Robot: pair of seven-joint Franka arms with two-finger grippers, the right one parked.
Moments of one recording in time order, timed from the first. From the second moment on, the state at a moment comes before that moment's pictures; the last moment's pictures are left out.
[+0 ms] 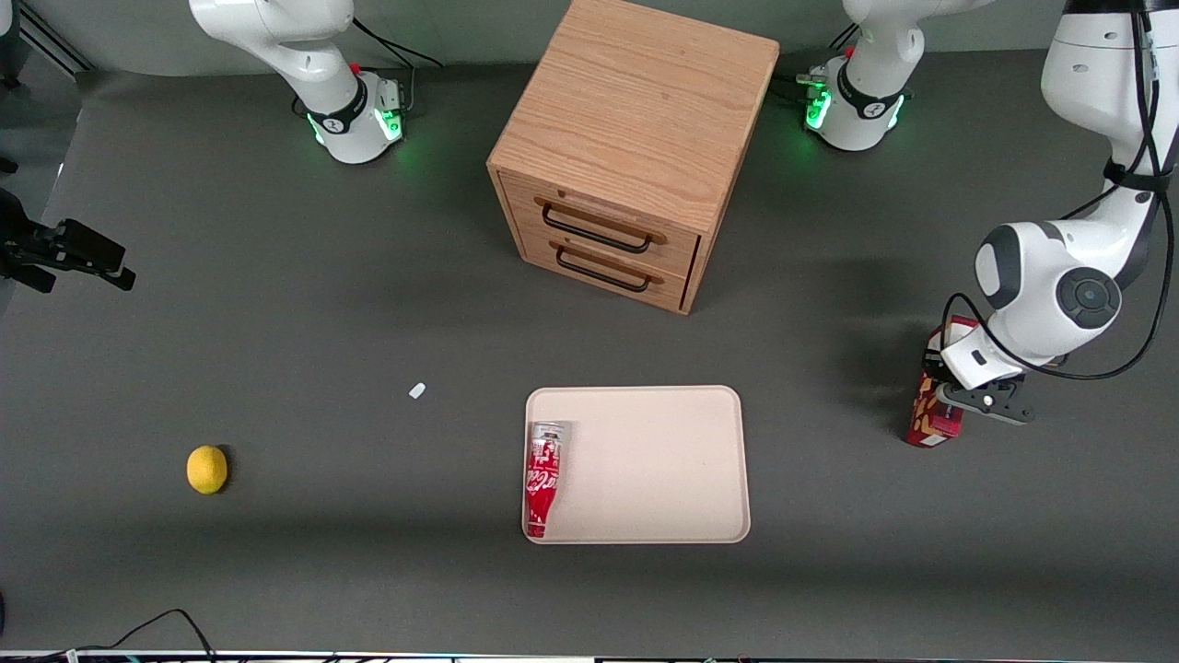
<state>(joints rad) 0.16 0.39 -0.07 -2.11 0.09 2.53 0.36</state>
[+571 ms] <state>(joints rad) 0.13 0.31 -0.08 -1.77 0.00 2.08 0.33</state>
